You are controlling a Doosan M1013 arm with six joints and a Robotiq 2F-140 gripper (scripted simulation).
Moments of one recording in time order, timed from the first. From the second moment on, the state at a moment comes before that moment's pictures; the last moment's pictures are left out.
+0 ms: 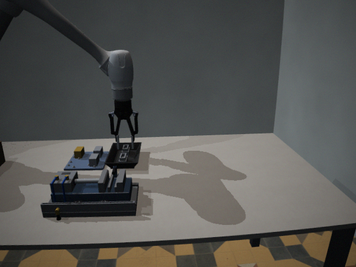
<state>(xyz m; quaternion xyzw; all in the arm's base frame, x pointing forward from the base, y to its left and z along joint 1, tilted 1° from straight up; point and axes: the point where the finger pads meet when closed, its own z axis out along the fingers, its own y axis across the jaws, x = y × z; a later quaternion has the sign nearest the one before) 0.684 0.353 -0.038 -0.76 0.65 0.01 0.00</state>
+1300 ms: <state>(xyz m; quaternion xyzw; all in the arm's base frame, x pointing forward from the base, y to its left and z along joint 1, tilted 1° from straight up) 0.686 0.352 0.059 -0.76 0.65 0.01 0.00</state>
